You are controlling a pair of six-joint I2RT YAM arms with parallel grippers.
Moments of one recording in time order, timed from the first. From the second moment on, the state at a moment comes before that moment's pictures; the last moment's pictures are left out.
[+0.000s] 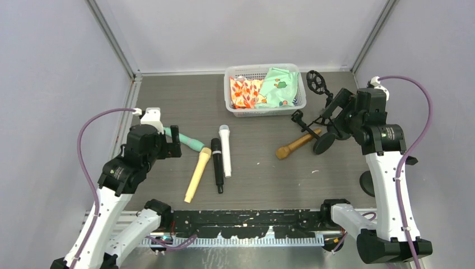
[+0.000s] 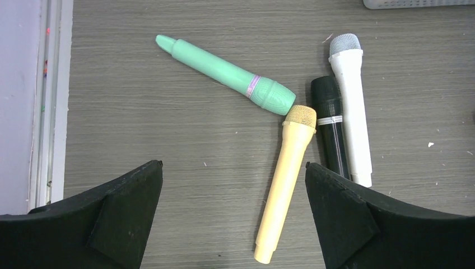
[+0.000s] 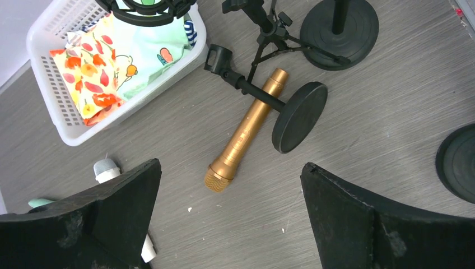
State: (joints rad) left arm -0.40 0.72 1.04 -0.93 -0.30 -0.24; right arm 0.02 0.99 1.33 -0.98 0.14 0.57
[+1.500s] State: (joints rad) left arm -0.40 0.68 0.92 -0.86 -0.52 -0.34; right arm 0.35 1.15 1.05 -0.75 0.20 0.80
